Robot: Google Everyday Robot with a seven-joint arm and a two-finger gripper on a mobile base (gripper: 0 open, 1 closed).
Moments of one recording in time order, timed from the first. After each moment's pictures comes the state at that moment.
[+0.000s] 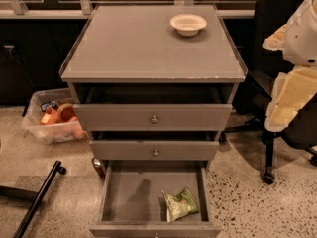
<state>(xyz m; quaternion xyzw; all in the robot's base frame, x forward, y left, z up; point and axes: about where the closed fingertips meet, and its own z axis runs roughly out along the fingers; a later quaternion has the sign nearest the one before) 0.438 -0.216 0.979 -0.60 0.78 -0.04 0.16</state>
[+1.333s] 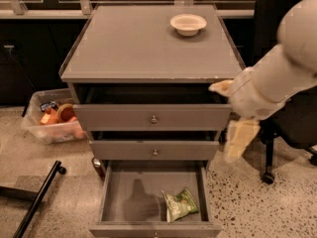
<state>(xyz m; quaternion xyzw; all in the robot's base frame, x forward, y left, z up) 0.464 -0.164 0.854 -0.70 0.68 0.03 0.20</state>
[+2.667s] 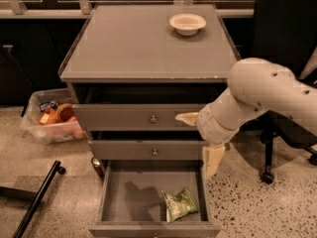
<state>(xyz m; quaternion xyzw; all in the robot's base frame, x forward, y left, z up) 0.480 -0.113 0.736 -0.80 0.55 0.08 0.20</state>
